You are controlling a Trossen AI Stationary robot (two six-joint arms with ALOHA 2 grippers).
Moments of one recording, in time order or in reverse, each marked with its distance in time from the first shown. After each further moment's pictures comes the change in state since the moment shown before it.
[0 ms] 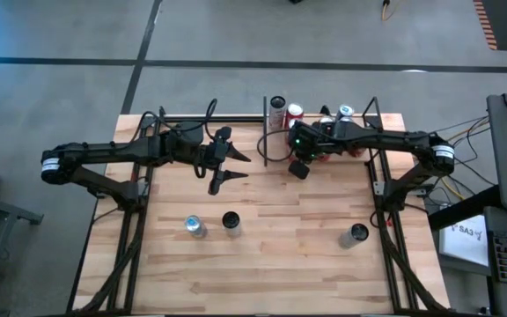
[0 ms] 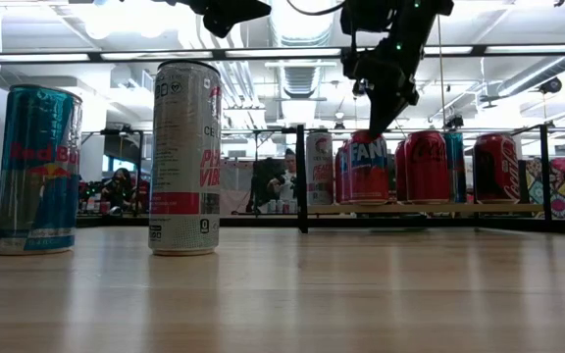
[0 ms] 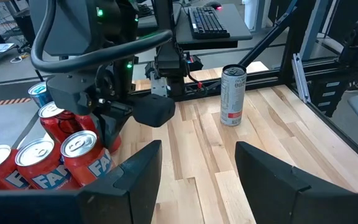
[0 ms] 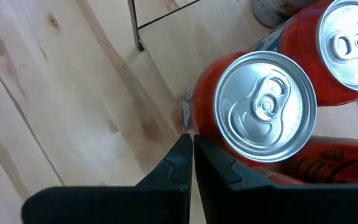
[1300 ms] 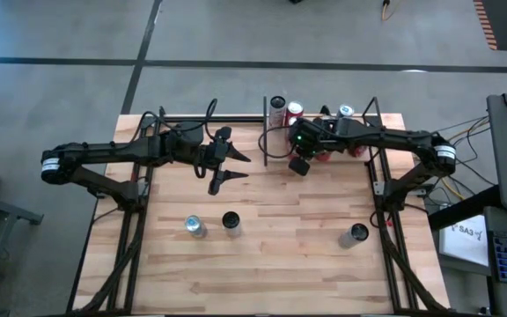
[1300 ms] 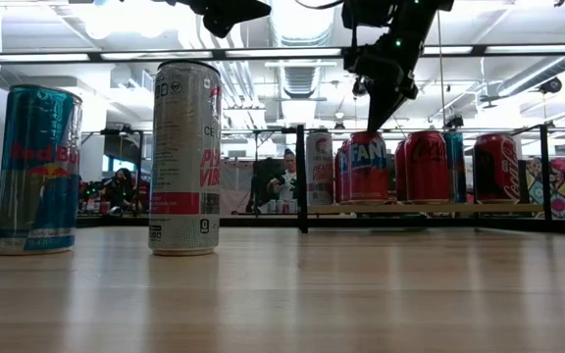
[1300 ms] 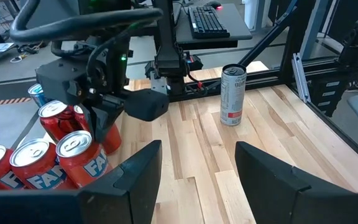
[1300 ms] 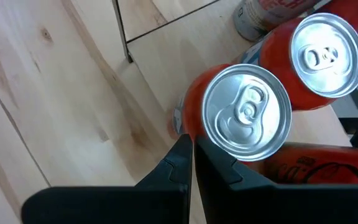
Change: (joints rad) left arm 0.000 0.000 0.000 -0.001 0.000 0.000; right arm -0.005 -0.013 0.024 -0.005 0.027 -0.023
